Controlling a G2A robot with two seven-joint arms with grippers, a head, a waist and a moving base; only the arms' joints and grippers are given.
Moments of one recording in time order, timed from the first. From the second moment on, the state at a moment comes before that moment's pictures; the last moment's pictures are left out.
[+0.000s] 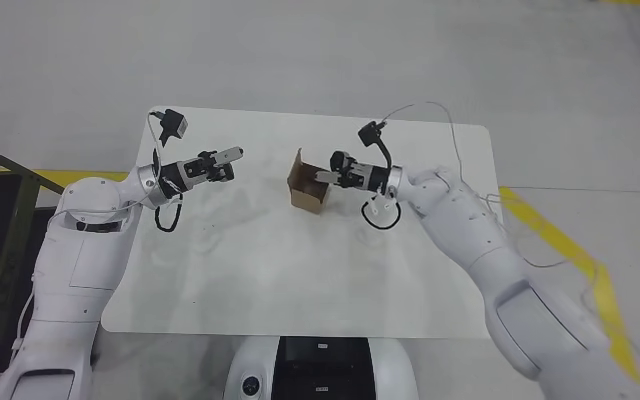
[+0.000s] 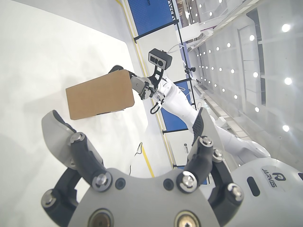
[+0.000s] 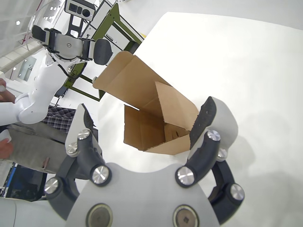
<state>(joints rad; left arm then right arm) 1.17 -0.92 -1.49 -1.48 -0.32 -0.28 -1.05 -0.55 -1.46 0.66 -0.55 -0.17 -0.95 0.41</state>
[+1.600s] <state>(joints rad) 1.17 -0.92 -1.49 -1.48 -0.32 -0.28 -1.05 -0.72 -1.36 0.73 -0.80 -0.24 -0.95 0.50</state>
